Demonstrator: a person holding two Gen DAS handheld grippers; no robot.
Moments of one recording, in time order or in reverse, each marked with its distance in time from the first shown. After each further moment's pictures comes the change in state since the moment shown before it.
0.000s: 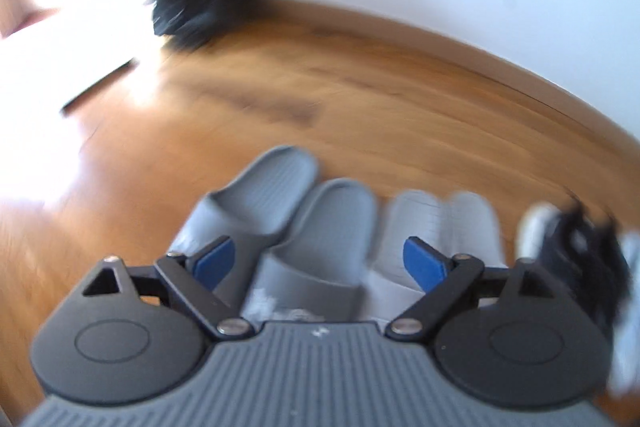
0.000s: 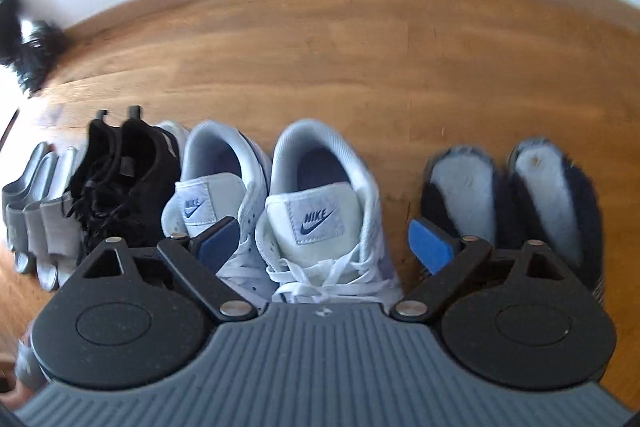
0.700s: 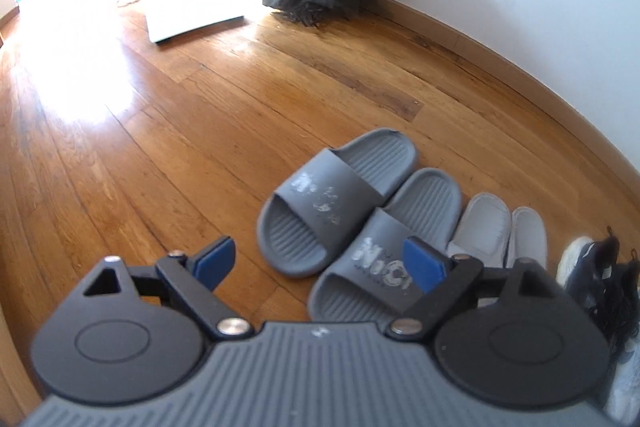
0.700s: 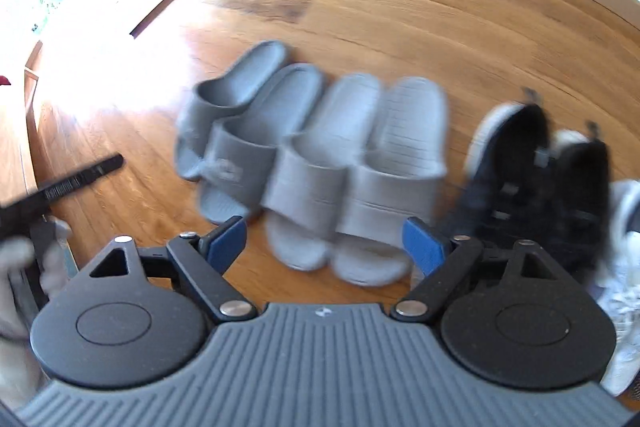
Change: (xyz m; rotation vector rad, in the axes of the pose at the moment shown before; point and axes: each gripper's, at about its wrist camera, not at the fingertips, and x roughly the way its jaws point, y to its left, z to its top) left arm -0.104 0.091 -0.076 -0.188 -0.079 0.135; right arm -0.006 0.453 -0.041 -0.325 0.232 0.241
